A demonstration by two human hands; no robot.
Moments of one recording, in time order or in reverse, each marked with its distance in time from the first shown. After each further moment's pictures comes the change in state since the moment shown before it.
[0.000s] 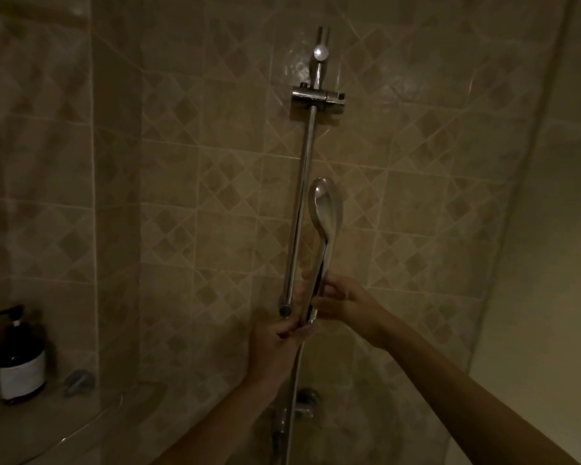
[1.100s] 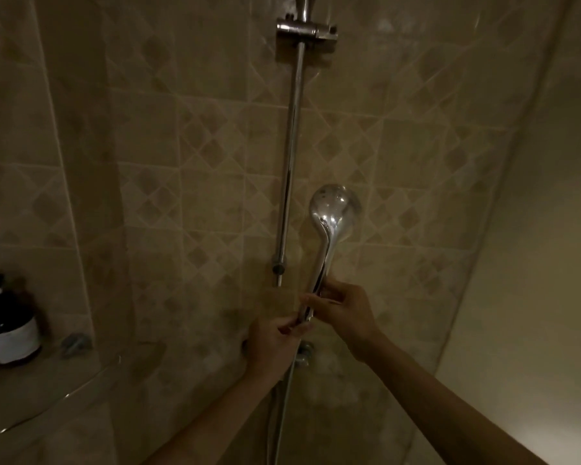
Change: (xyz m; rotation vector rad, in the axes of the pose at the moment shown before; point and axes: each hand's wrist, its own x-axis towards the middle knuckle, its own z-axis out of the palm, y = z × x) left_hand -0.024 -0.065 -0.002 0.266 -0.047 -0.008; right_hand -0.038 0.076 0.041 0.049 0.433 0.023
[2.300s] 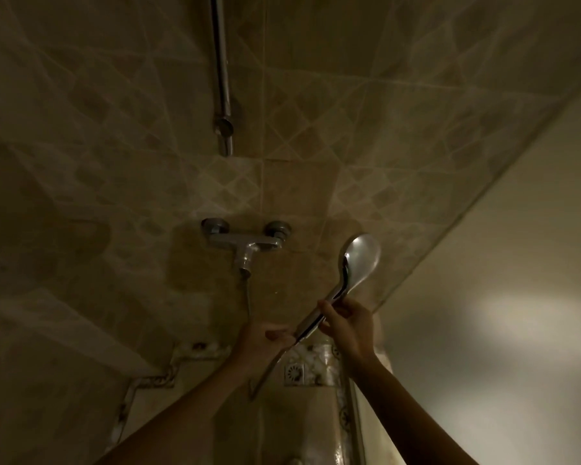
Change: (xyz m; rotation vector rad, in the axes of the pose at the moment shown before) left_hand -0.083 -0.216 0.079 0.198 -0.448 -0.601; right_hand -0.105 0.237 -0.054 0.007 0.284 0.693
